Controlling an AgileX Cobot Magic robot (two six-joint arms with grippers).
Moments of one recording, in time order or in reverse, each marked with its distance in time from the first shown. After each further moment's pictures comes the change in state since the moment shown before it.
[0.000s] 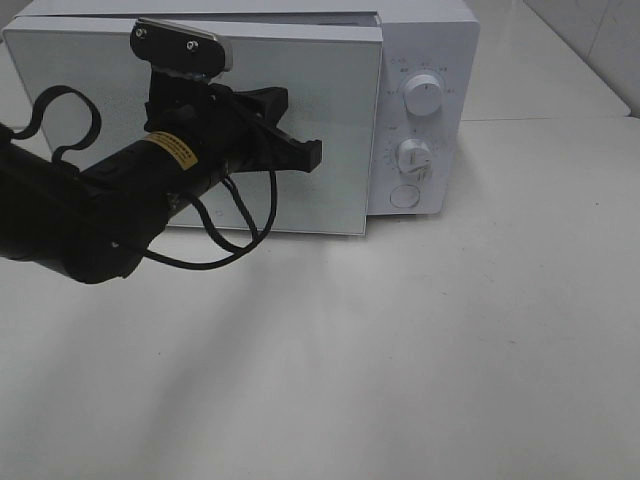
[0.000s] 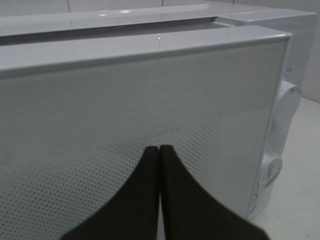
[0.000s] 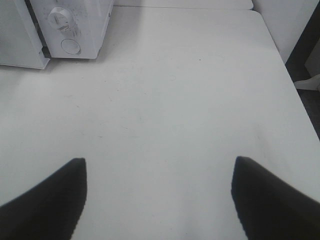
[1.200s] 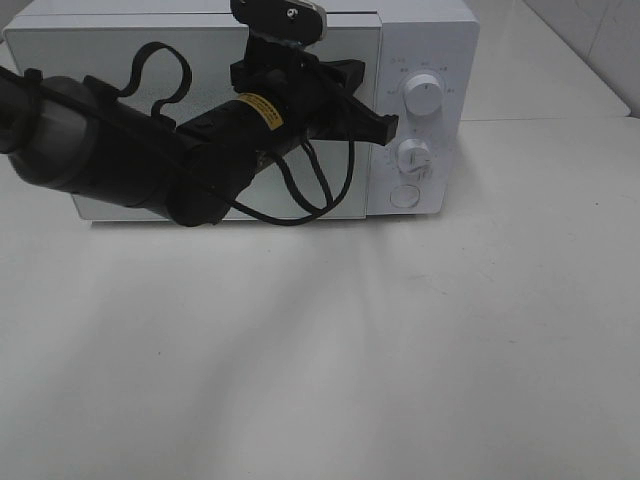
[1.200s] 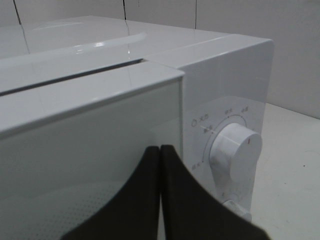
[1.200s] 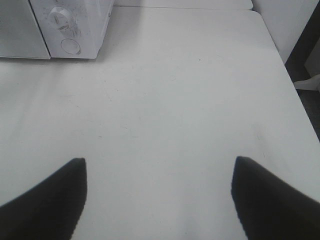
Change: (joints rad) left arm -0.031 0.154 -0.326 0.048 0.164 0.054; right arm 0.000 0.000 0.000 -0.001 0.000 0.000
